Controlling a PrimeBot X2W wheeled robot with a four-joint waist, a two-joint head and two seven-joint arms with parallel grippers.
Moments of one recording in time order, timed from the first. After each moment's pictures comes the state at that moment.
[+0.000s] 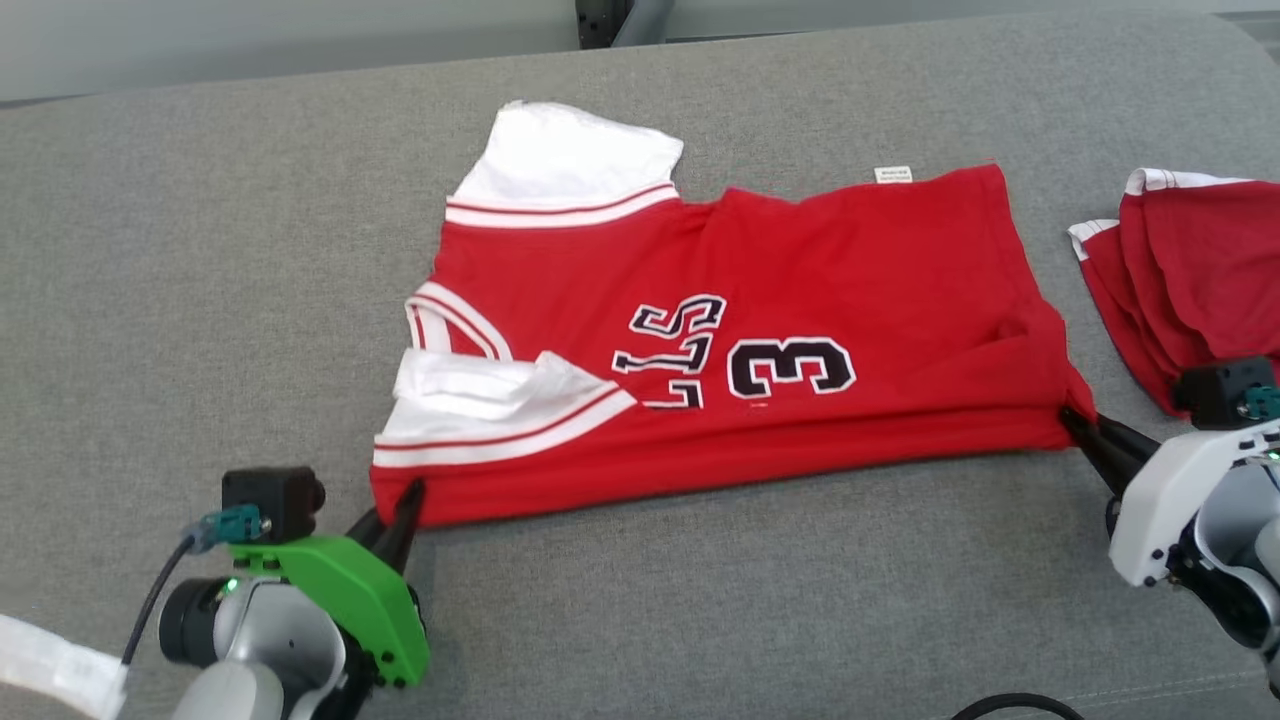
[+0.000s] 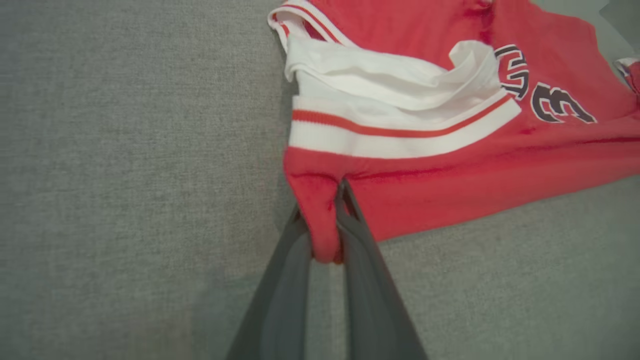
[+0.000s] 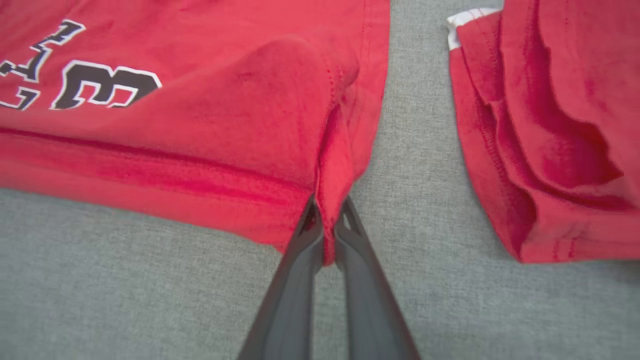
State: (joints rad) left arm -0.18 0.27 -0.29 0.15 -0.57 -0.01 0.31; right arm -0.39 -0.63 0.51 0.44 0.77 0.13 0.07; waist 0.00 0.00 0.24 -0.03
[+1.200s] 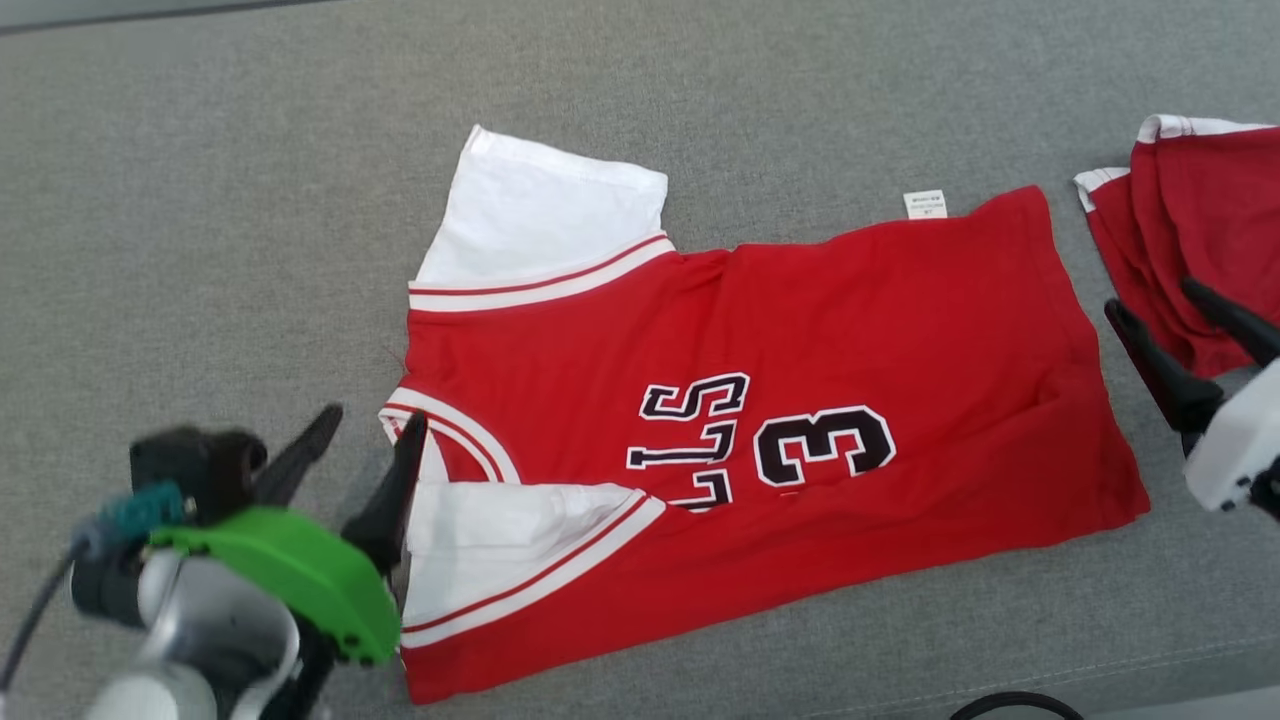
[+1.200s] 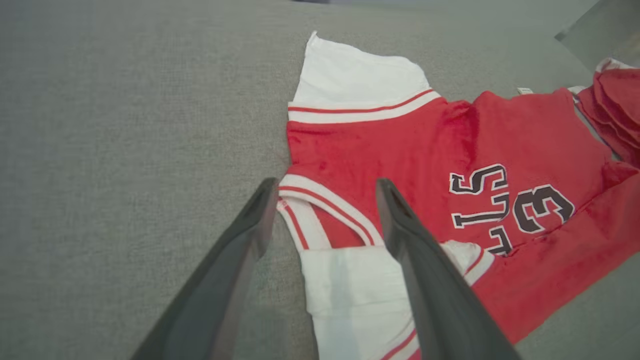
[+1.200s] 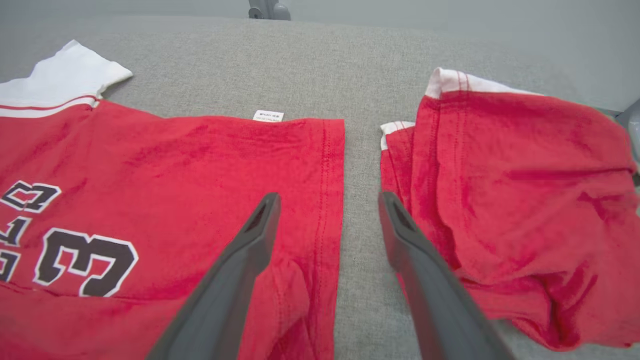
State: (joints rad) left arm -0.03 0.37 -0.25 -0.39 -0.54 0.13 0.45; right arm -0.26 -0.70 0.21 0.08 0.69 0.13 0.17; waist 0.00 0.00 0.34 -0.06
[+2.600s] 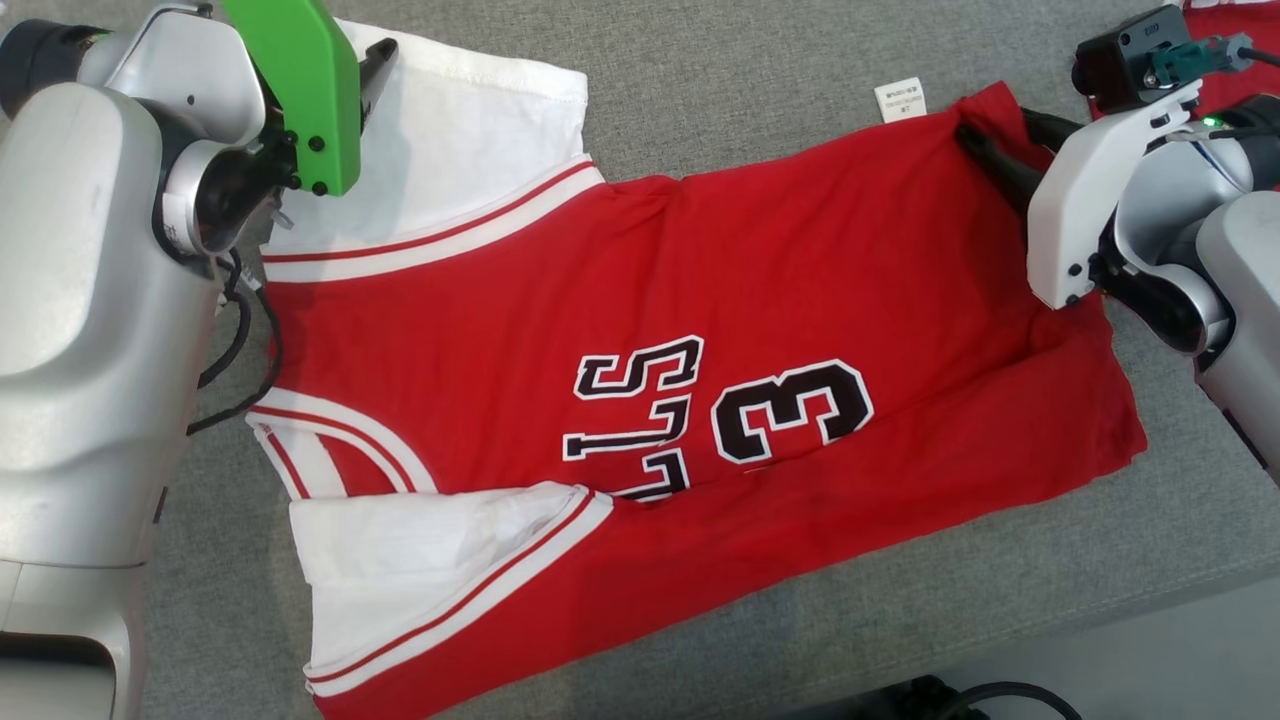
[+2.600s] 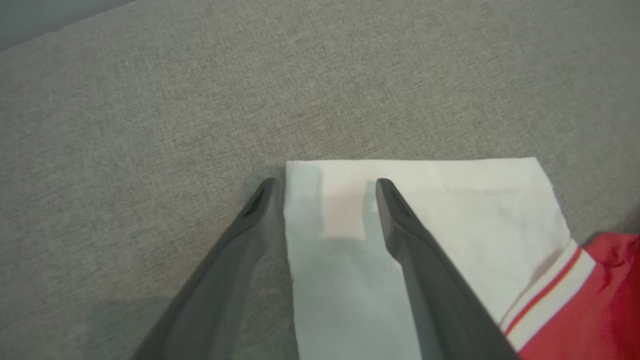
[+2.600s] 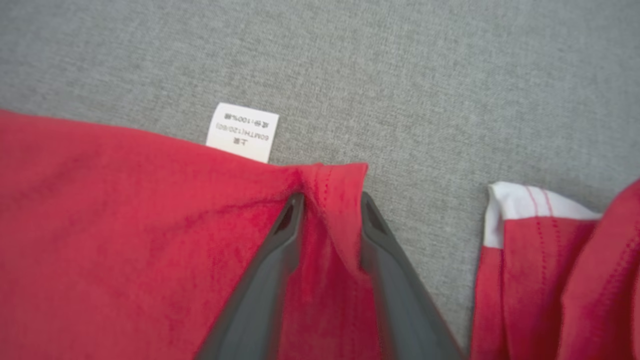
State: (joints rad) left arm -1.06 0.30 -0.42 0.44 -0.60 -0.07 0.80; right arm -0.91 -0.58 0.67 0.41 0.71 0.13 0.34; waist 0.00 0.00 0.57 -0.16
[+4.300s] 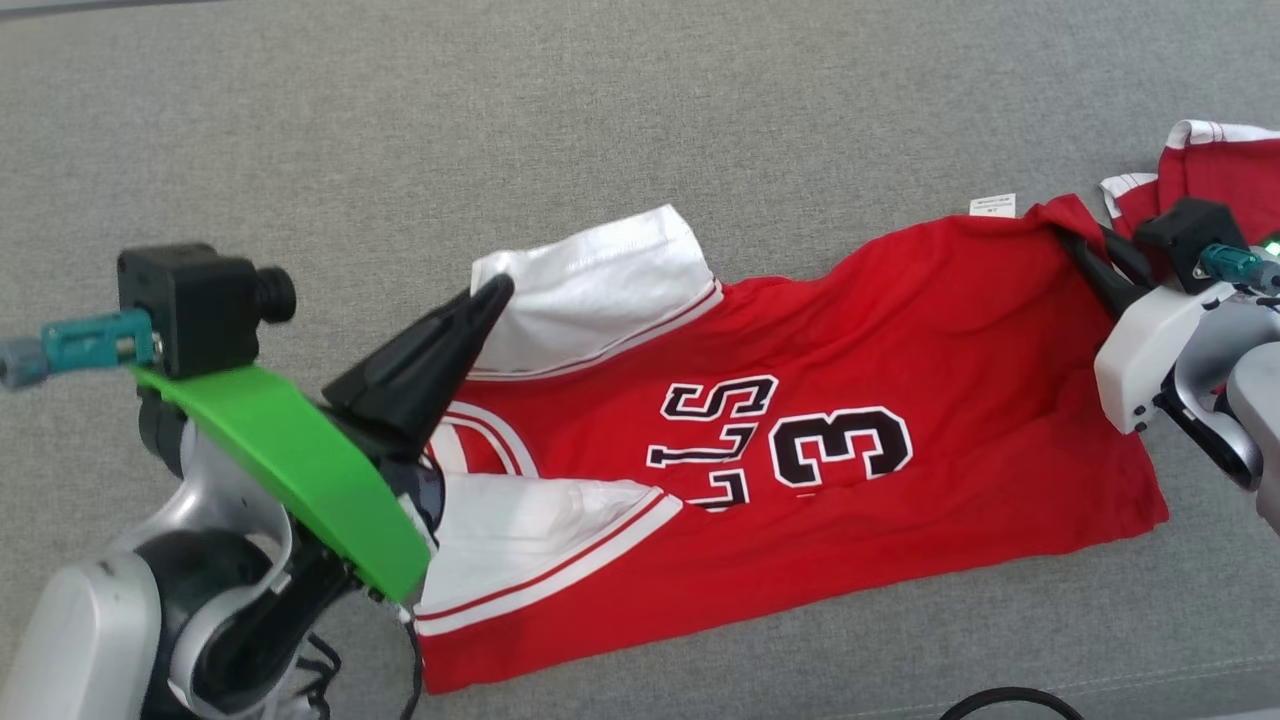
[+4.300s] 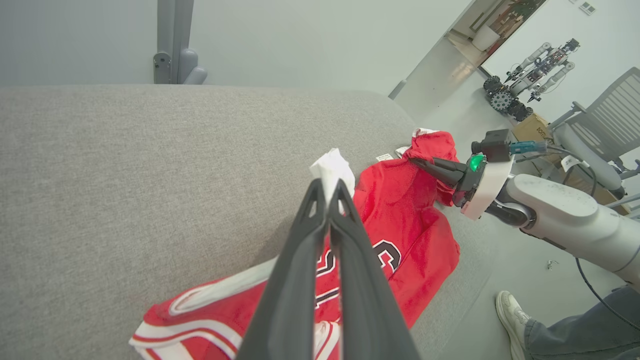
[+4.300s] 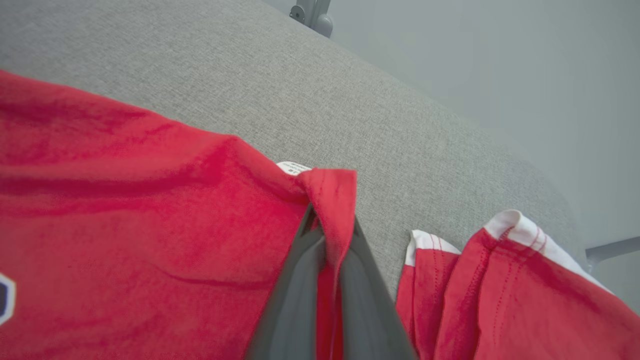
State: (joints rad) left arm -0.36 0.34 -0.28 -0.47 -0.90 0.04 0.65; right arm -0.74 -0.67 0.72 0.53 0.48 0.13 -0.11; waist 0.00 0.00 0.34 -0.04
